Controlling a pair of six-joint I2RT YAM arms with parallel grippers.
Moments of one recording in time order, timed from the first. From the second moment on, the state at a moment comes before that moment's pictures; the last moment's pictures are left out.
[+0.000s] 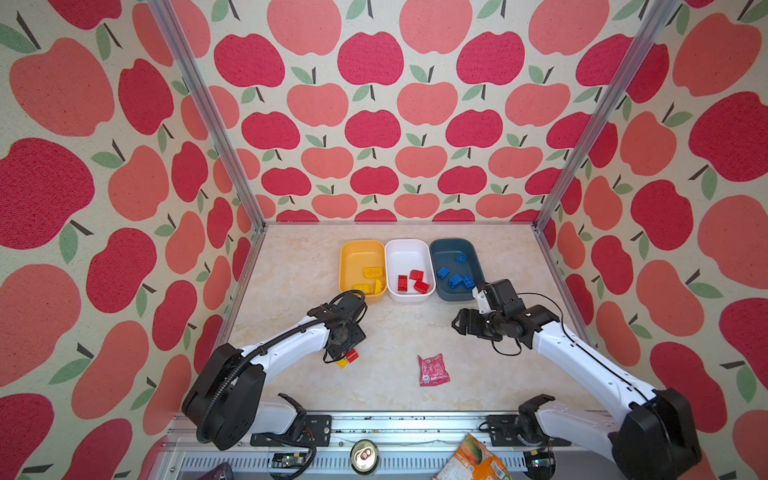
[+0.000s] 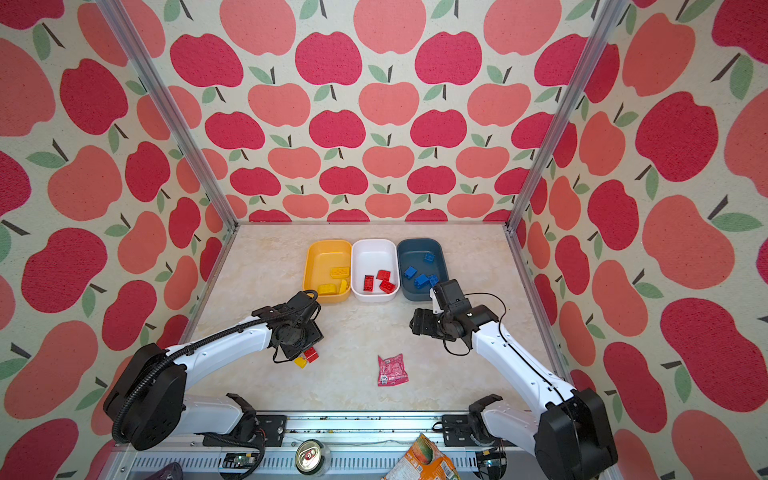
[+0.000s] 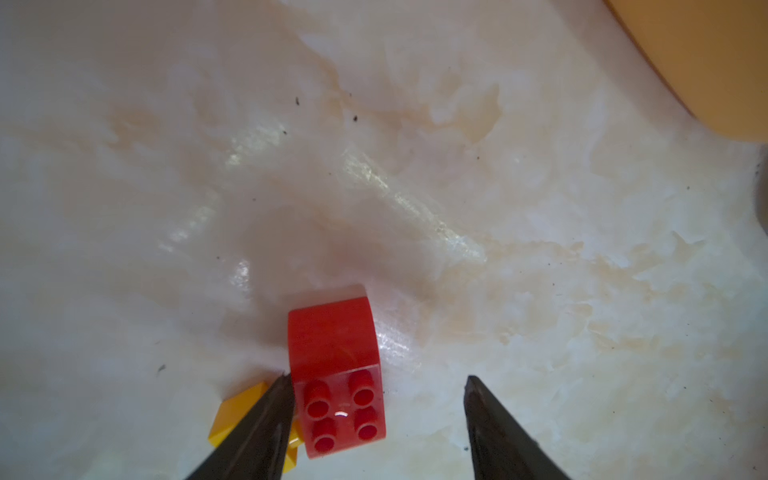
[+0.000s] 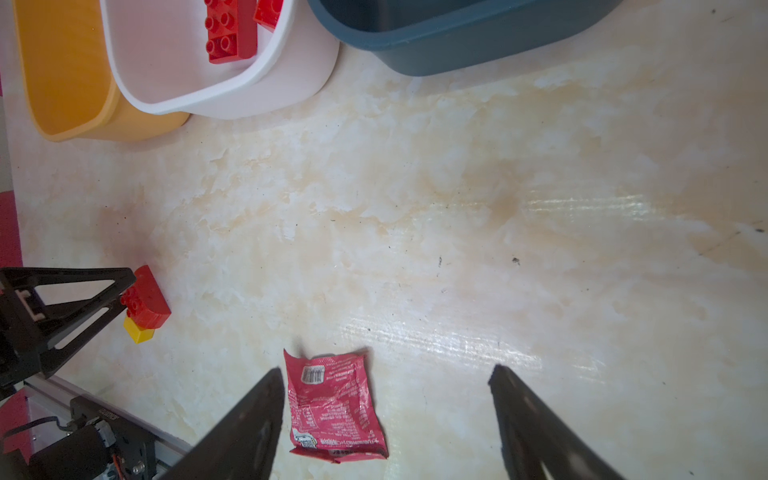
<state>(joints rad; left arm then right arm) -0.59 1.36 0.74 -0.68 -0.05 -1.16 0.50 1.13 0.76 -0.68 -0.20 0.53</state>
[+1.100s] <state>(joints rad) -0.60 1.41 0.73 -0.68 -0.05 -1.16 0.50 1.12 0.76 -0.68 -0.20 0.53</state>
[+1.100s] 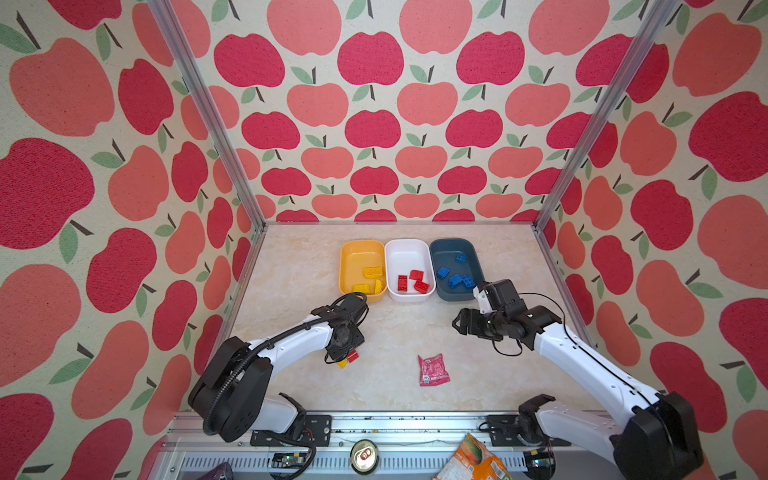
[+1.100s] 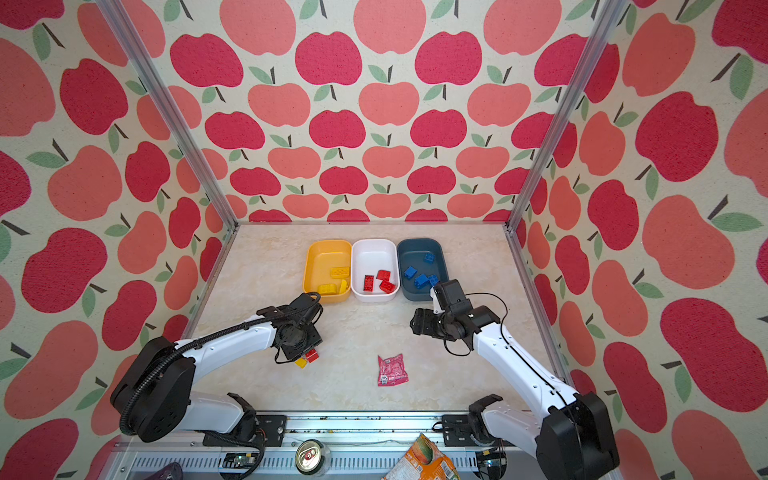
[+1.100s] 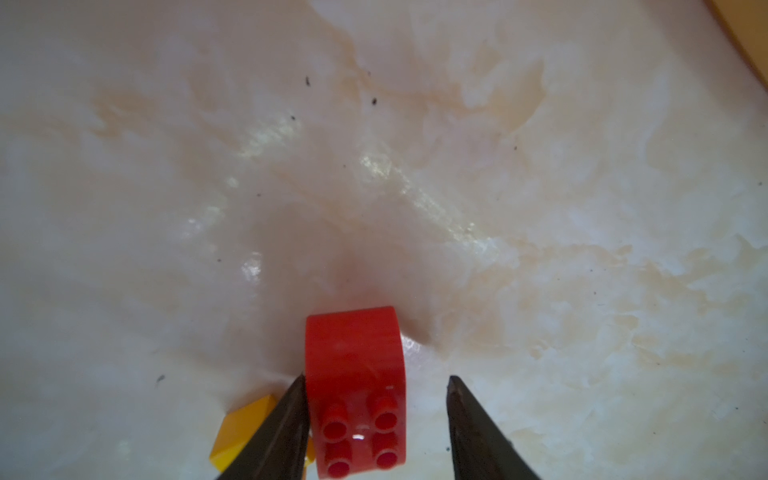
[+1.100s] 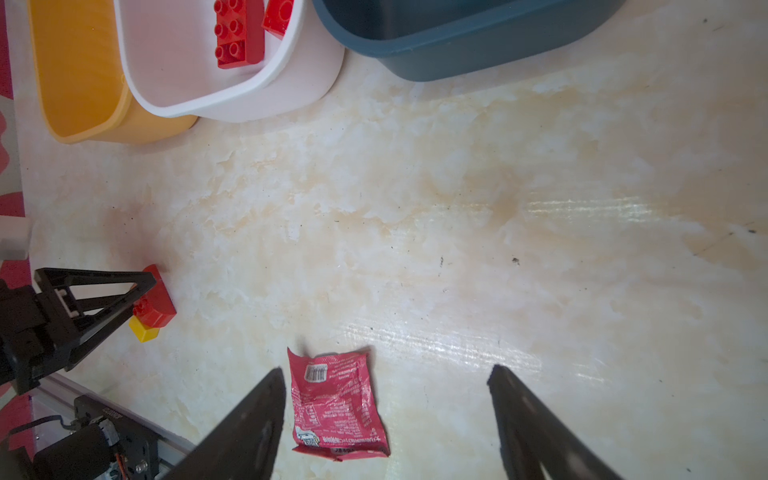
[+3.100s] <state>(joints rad) -0.68 1.92 1.65 -0.68 -0.15 -0.68 0.50 1.10 0.76 -0.68 -0.19 0.53</state>
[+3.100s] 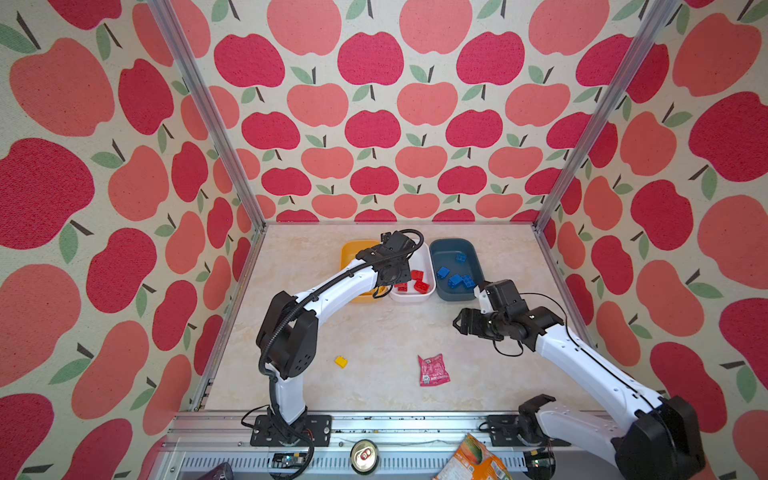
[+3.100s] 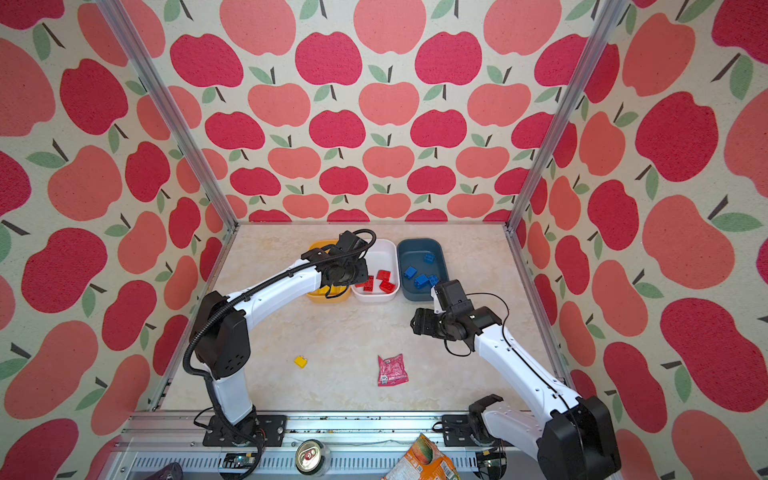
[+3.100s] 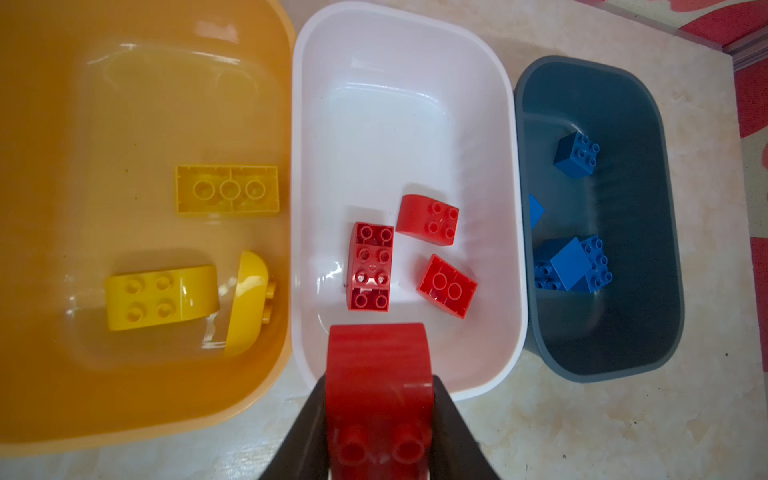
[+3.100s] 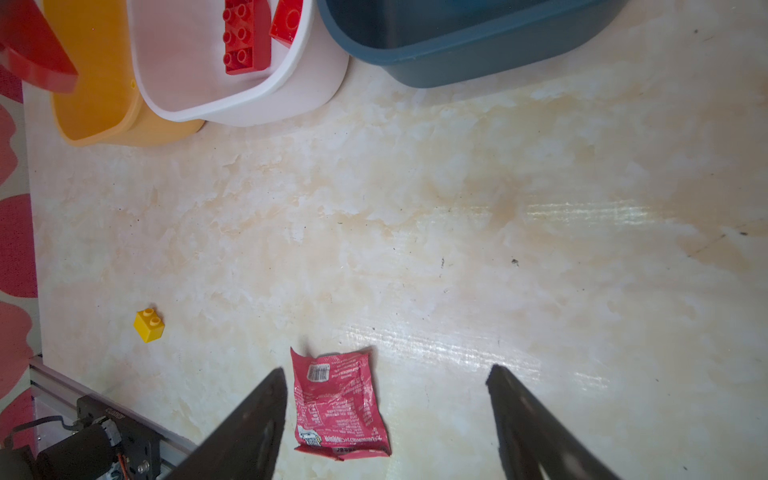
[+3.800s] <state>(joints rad) -0.62 2.30 2.09 -0.73 -0.11 -0.56 0.50 1.09 0.76 -0.68 -0.19 0.53</state>
